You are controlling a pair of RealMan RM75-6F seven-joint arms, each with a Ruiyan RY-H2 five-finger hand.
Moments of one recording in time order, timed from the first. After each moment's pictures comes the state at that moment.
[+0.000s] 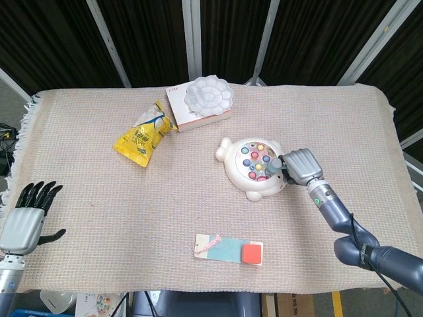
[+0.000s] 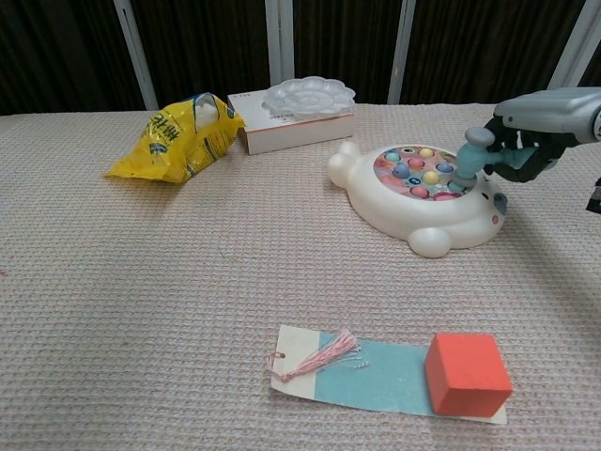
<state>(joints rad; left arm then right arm) -0.14 -1.17 -0.03 -1.65 1.50 1.42 0.19 0.79 -1.33 0.16 -1.33 -1.11 0.76 -0.25</state>
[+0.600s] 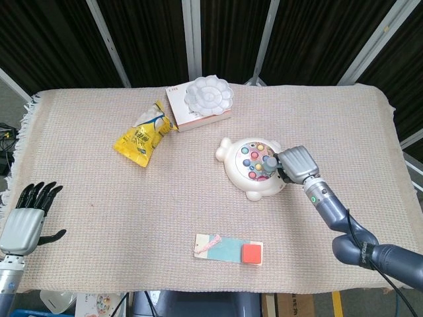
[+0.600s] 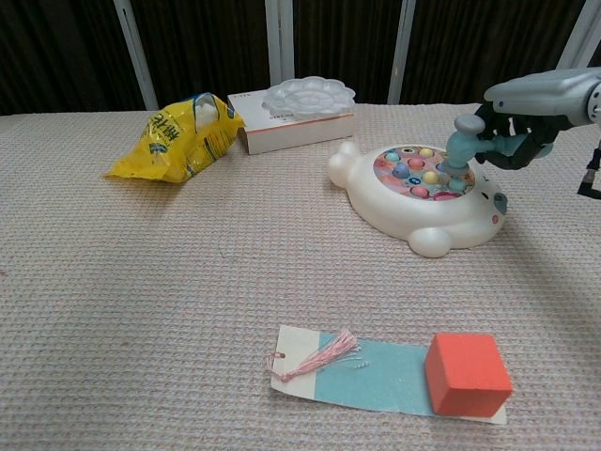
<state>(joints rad) -0.14 -1.18 -0.02 -1.63 1.49 1.42 0.17 0.84 -1.29 0.17 -1.41 -1.02 0.73 -0.34</state>
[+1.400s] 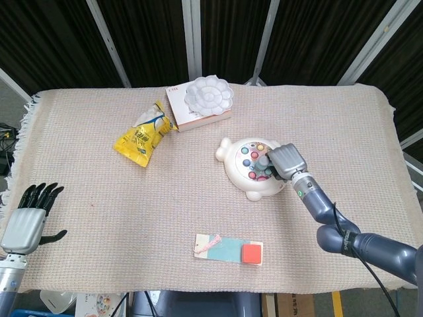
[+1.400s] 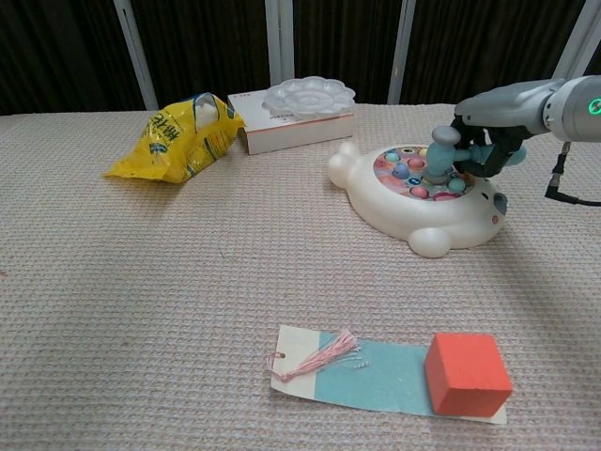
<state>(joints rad) -0.15 -1.19 -0.02 -1.61 1.47 1.40 0.16 0.94 -1.35 0.13 -1.34 -0.84 0.69 -0.47</state>
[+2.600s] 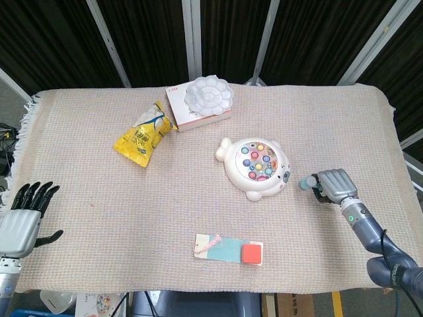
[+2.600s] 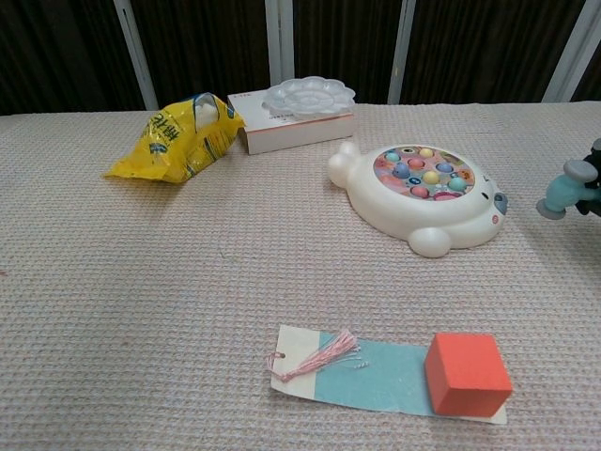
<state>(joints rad) -0.13 -1.14 -0.02 -1.69 1.51 1.46 0.21 0.67 -1.23 0.02 -1.31 -1.16 0.77 -0.01</state>
